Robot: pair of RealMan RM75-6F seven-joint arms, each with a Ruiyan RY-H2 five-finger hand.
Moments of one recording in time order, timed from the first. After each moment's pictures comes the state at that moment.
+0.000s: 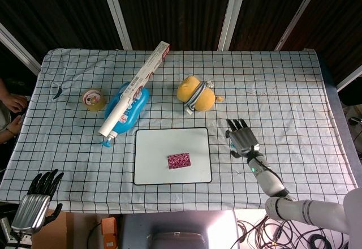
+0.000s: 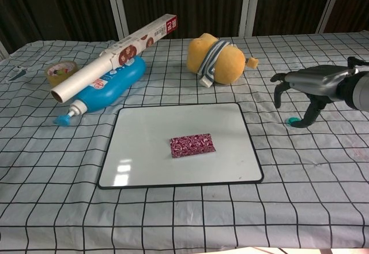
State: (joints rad) left arm -0.01 -1.23 0.10 -1.57 1.60 1.45 0.21; right arm 0.81 -1.46 0.03 -1.47 -0.79 0.91 -0.60
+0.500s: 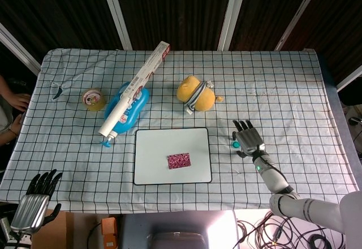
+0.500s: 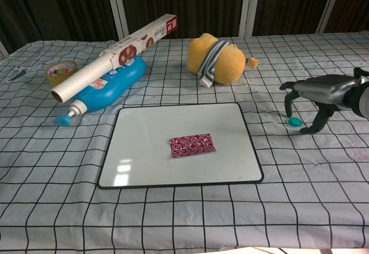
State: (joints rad) left arm -0.01 -1.23 0.10 -1.58 1.58 1.44 0.21; right arm 0.77 -1.50 0.03 -1.32 -0.86 0.84 -0.51
